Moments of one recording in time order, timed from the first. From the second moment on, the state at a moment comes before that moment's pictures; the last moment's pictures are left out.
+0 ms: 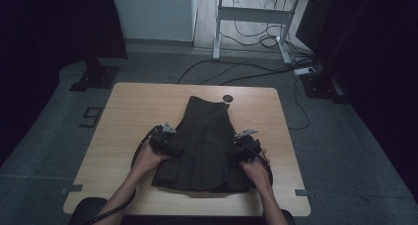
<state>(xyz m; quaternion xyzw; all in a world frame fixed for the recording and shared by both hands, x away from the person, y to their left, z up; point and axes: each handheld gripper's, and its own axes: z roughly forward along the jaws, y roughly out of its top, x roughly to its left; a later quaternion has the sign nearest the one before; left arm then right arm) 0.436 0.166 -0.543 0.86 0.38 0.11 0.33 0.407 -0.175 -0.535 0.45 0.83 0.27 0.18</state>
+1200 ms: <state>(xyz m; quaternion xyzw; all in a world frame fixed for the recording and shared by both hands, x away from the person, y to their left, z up) 0.332 0.180 -0.548 0.84 0.40 0.12 0.35 0.335 -0.176 -0.543 0.45 0.82 0.31 0.15</state>
